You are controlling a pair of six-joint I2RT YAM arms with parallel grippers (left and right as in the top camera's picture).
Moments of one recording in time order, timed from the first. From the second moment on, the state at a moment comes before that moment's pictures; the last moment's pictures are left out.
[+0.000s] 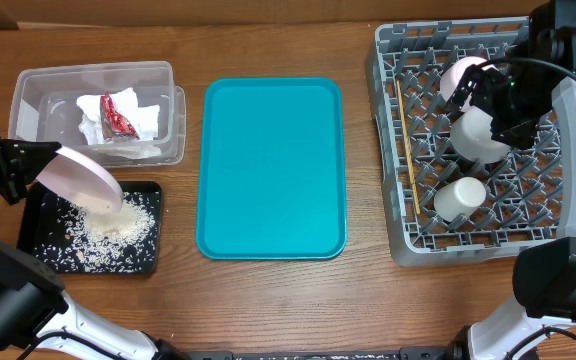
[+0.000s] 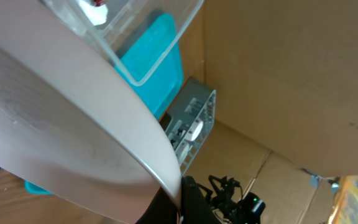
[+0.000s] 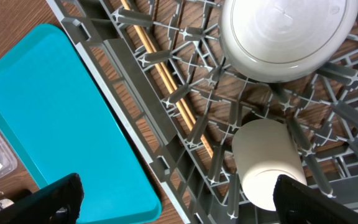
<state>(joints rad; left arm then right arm) 0.85 2.02 1.89 -1.68 1.08 -0.06 -0.12 1.85 1.96 -1.49 -0.24 0.38</state>
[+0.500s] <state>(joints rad) 0.89 2.02 1.87 -1.69 1.13 -0.05 -0.12 1.85 1.96 -1.49 -0.24 0.38</state>
